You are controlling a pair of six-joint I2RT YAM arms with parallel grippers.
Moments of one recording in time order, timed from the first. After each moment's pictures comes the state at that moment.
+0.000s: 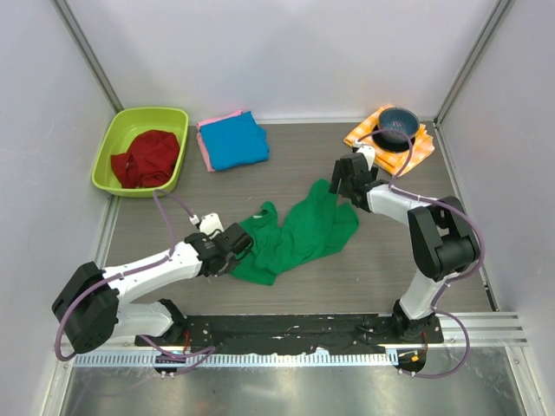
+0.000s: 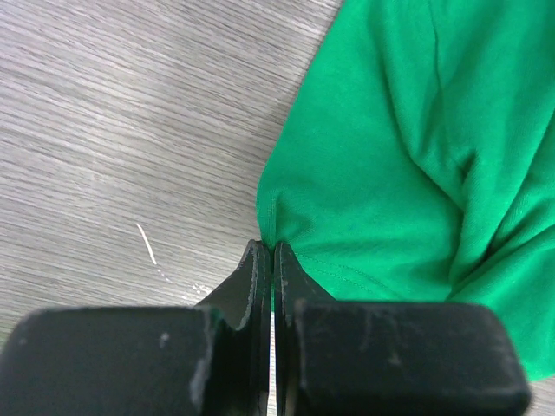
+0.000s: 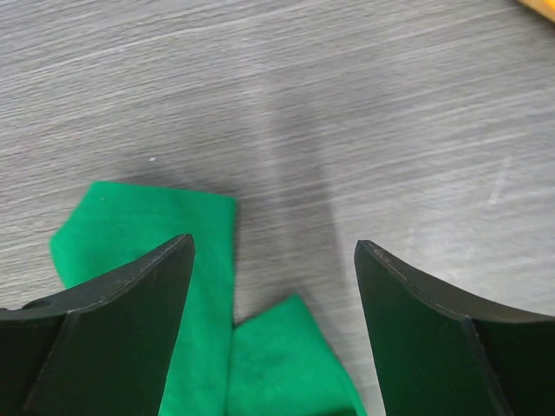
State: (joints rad) left arm -0.84 1.23 0.67 -0.73 -0.47 -1.19; right arm 0.35 1.72 1.01 -0.05 0.38 0.41
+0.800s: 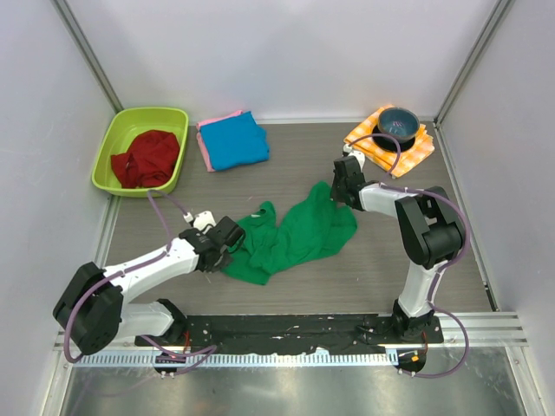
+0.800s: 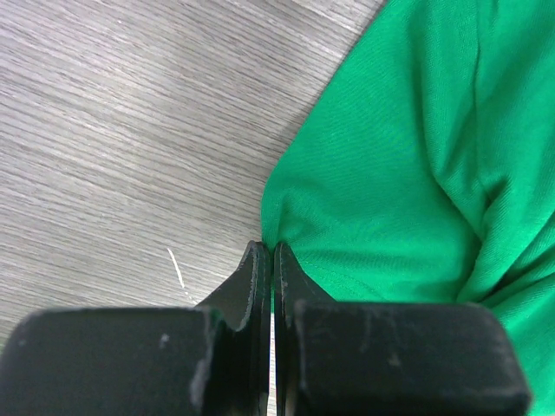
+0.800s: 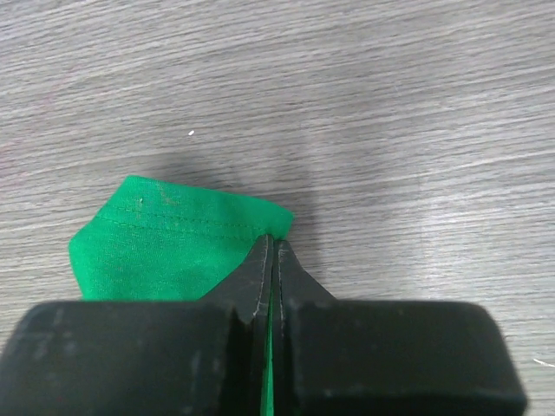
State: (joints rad) left arm -0.72 1.24 0.66 -0.71 -0.42 -1.10; right arm 0.36 1.85 1.04 0.02 0.23 0.44
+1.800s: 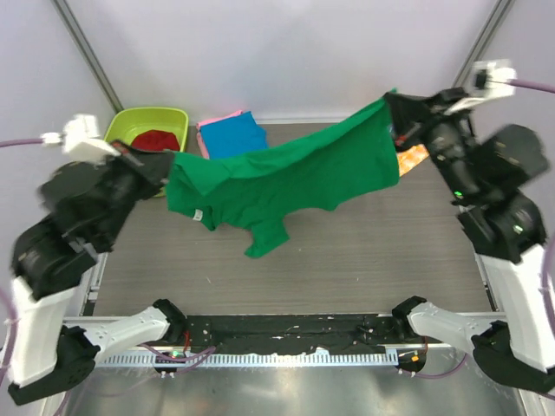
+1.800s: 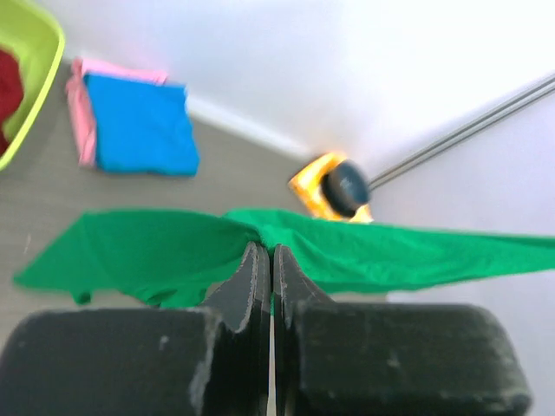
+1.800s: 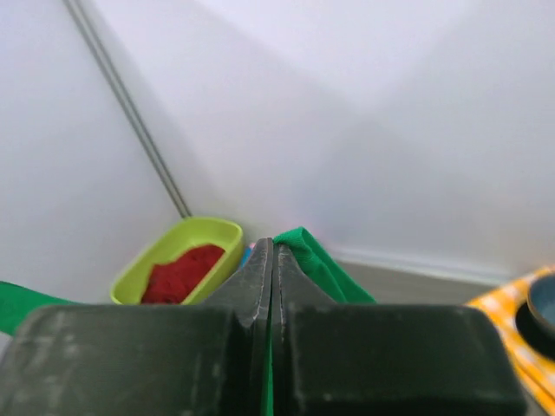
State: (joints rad) left arm -0.71 0.98 1.74 -0.96 -0.54 -0.75; right arm 0.50 1.07 1.69 -0.40 0.14 0.24
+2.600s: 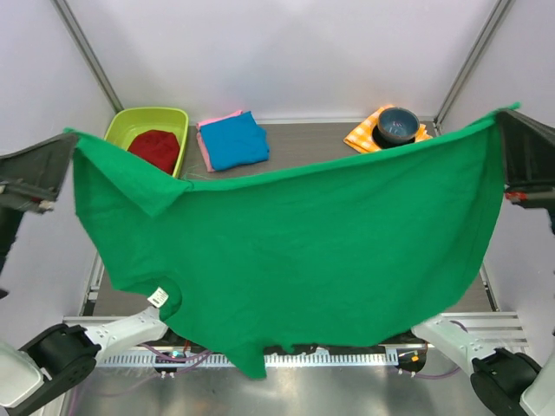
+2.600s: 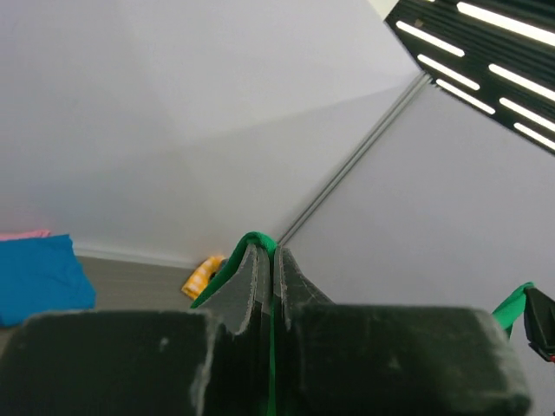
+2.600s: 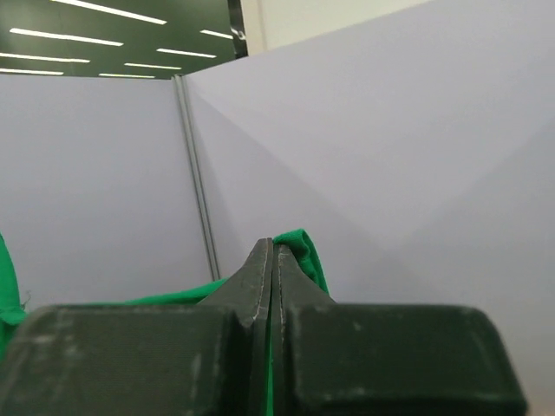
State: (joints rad) left arm -0.71 0.99 2.35 -0.95 -0.36 -0.55; right arm 0.36 0.89 2.06 -0.51 -0.12 0.25
